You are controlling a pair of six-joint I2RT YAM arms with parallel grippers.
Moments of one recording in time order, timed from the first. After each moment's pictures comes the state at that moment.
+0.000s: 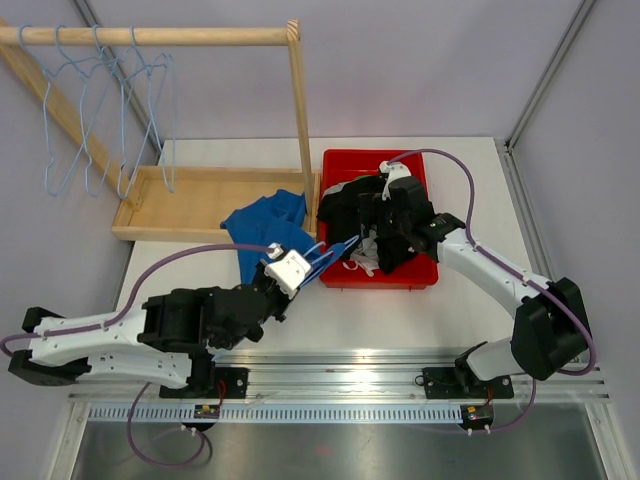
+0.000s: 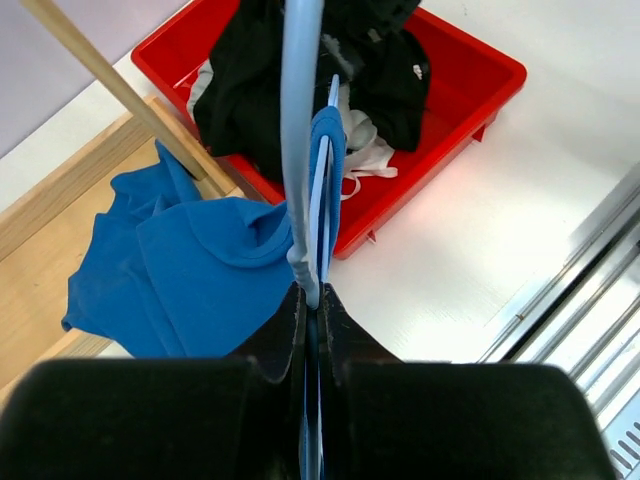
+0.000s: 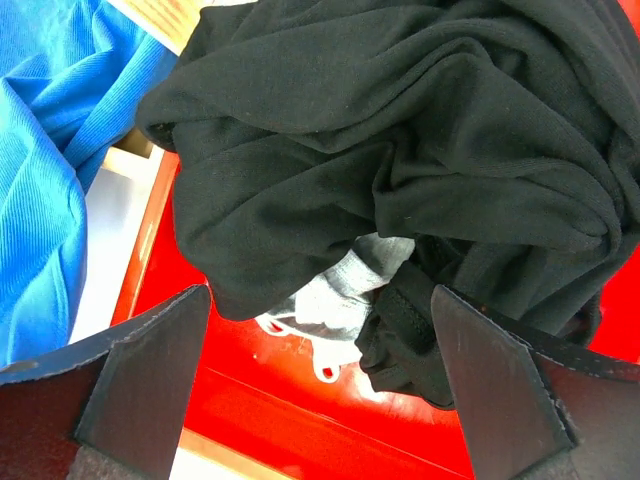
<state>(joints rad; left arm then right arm) -1.47 0.86 1.05 -0.63 -0.72 -0.11 0.53 1.42 1.05 -0.26 0.07 0.28</state>
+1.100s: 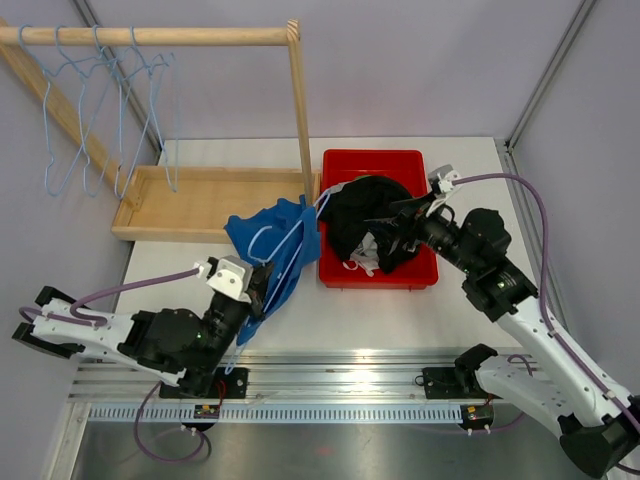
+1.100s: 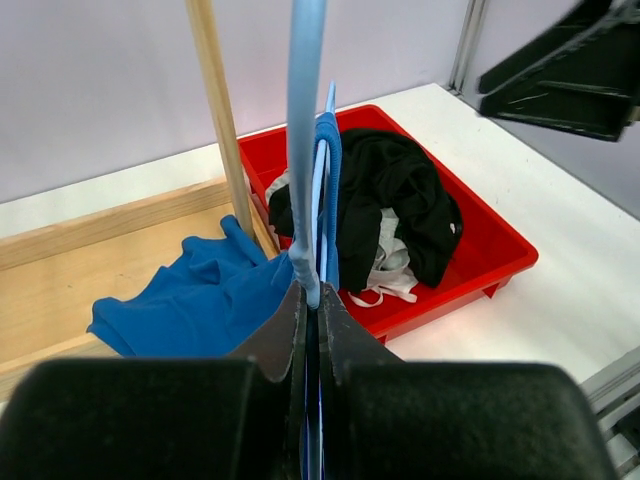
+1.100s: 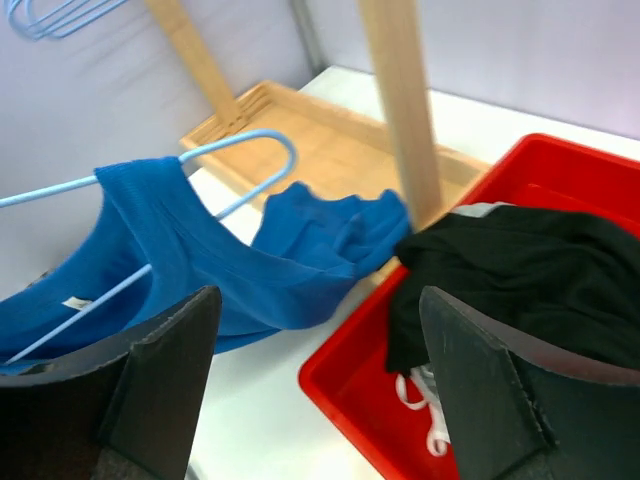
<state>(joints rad) -1.80 0.65 0.85 -0.08 -1.31 0.10 0.54 0.83 0.87 -0.04 -0.24 0.26</state>
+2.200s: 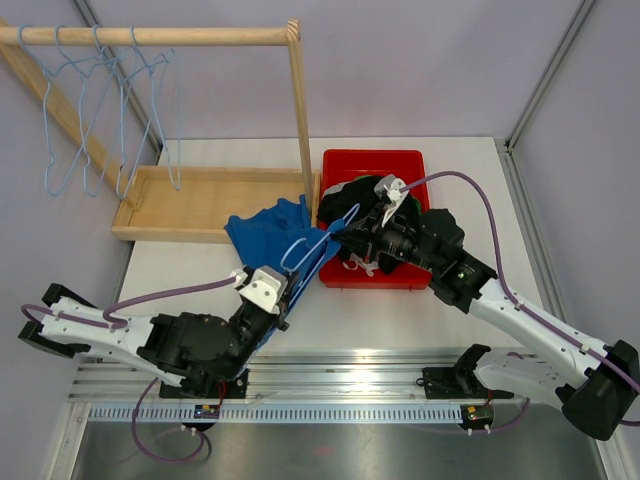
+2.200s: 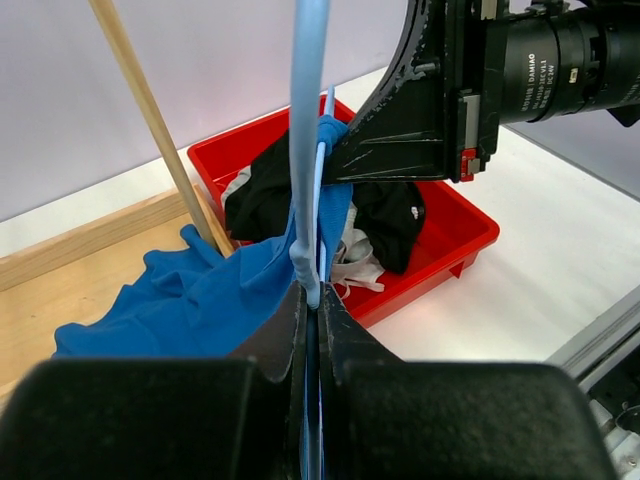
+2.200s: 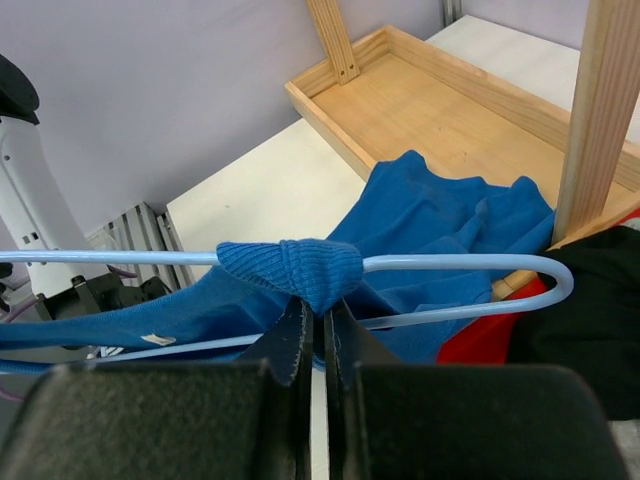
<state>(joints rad) -1.79 0.80 0.89 -0.08 -1.21 0.07 0.74 1.03 0.85 0.17 -0.33 0.29</state>
